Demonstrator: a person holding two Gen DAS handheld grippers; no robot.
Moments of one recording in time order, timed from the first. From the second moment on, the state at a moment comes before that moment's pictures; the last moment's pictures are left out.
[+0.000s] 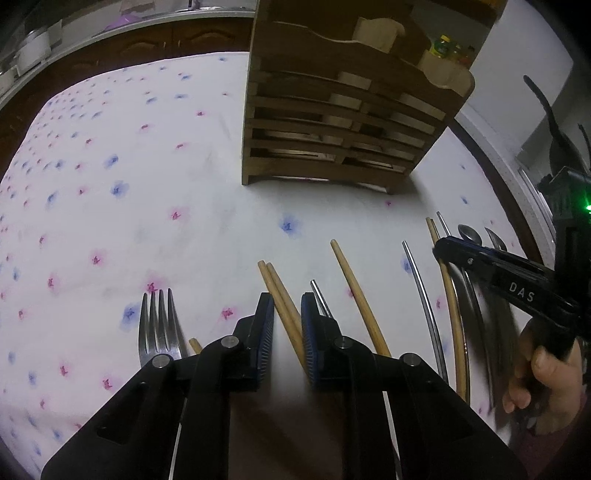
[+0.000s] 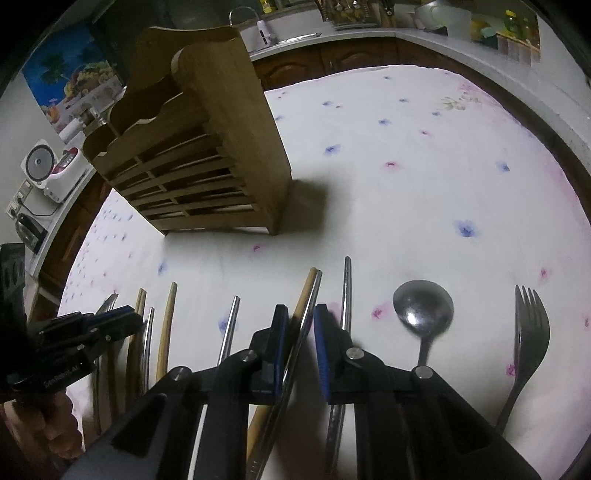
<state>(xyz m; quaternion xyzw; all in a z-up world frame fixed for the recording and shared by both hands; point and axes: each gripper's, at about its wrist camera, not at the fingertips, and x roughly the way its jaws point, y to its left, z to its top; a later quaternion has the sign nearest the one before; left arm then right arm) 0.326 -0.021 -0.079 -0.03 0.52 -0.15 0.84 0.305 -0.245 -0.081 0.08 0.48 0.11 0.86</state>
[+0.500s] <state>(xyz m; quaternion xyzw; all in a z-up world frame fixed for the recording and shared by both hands) 0.316 -0.015 -0.076 -0.03 0.51 -0.15 0.85 0.296 -0.251 -0.074 0.10 0.47 0.13 0.87</state>
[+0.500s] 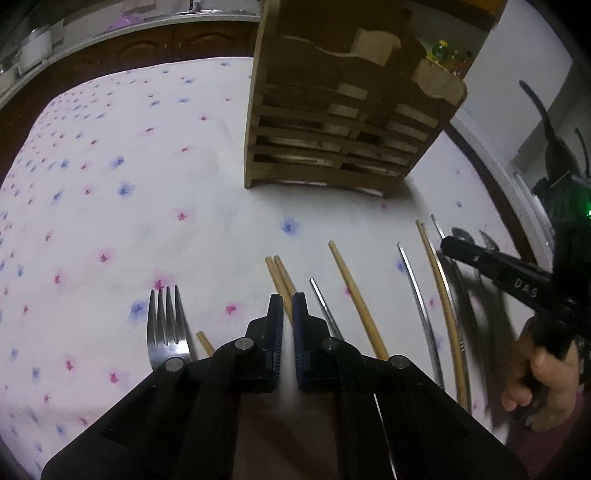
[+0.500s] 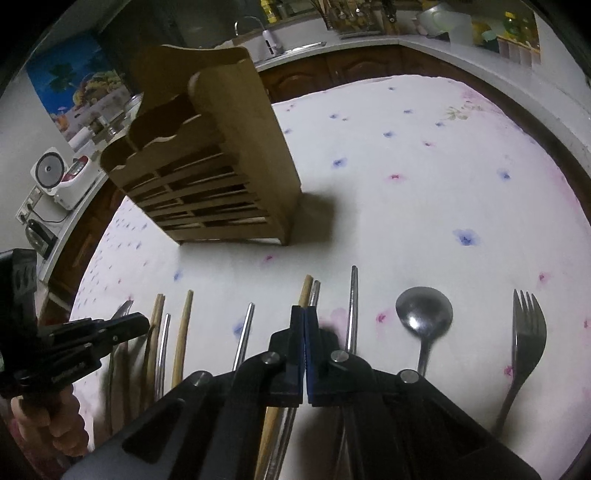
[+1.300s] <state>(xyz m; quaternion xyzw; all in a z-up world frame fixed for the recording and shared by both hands) 0.331 -0.034 -0.080 0.02 0.53 -0.16 0.83 0.323 -0.234 -0.080 0.06 0.51 0.10 0.85</state>
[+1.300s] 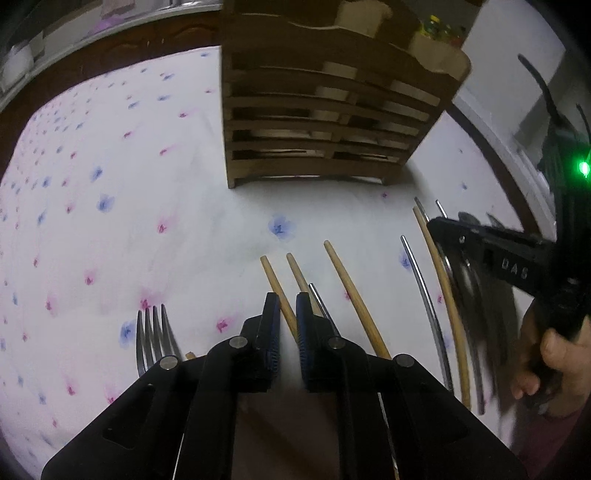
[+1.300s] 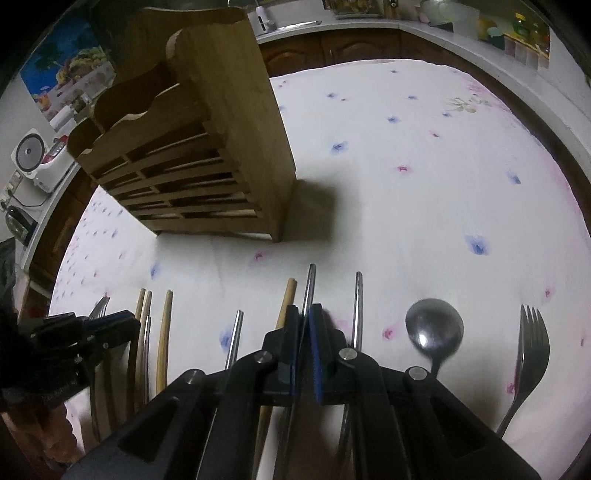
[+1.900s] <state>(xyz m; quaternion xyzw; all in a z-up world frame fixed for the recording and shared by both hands) 0.316 -0.035 -0.072 0.01 0.50 -0.16 0.85 0.311 -0.241 -0.069 0.09 0.48 0.13 0.86</state>
